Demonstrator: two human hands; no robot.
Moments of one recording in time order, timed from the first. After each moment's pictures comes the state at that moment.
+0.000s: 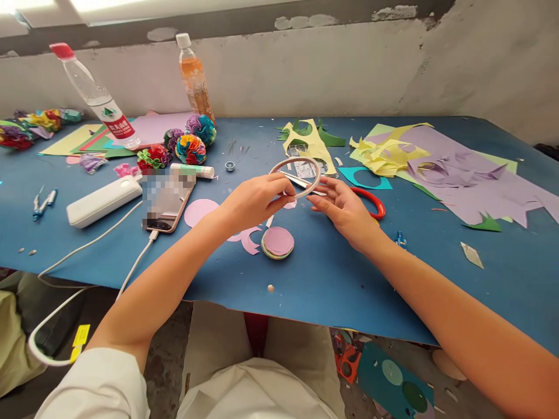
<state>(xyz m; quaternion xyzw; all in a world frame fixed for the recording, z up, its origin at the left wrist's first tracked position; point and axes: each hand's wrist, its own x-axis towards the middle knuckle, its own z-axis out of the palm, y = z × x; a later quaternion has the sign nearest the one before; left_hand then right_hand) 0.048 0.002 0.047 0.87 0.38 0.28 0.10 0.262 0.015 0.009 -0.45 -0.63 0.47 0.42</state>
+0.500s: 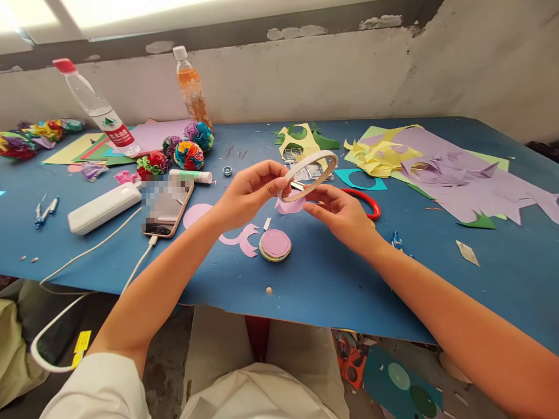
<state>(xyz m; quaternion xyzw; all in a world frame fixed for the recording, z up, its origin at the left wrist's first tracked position) 0.055 -0.007 0.063 0.71 0.32 0.47 0.43 0.260 0.006 0.021 -0.41 -0.67 0.45 0.43</state>
